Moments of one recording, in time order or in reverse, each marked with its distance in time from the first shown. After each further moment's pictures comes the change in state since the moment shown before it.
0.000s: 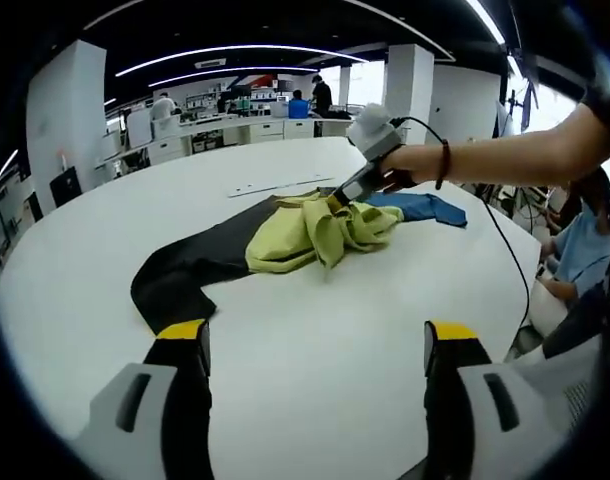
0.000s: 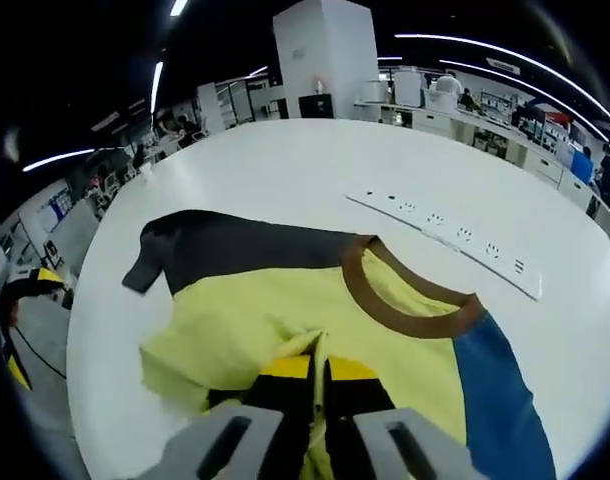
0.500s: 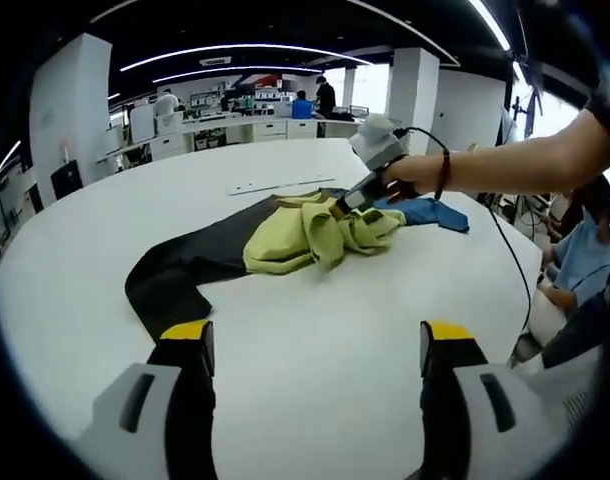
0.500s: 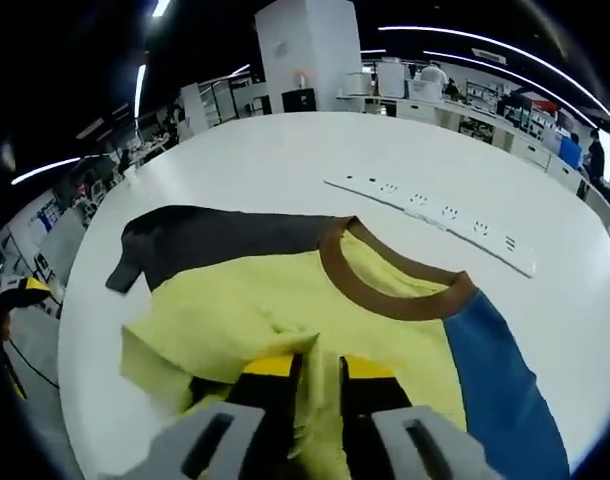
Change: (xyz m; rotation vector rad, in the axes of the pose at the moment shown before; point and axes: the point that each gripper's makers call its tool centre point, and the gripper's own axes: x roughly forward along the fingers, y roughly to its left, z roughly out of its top) left arm 0.006 -0.002 0.001 -0.033 -0.010 0.006; right arm -0.008 -0.013 -0.004 0.096 -0.046 -0.067
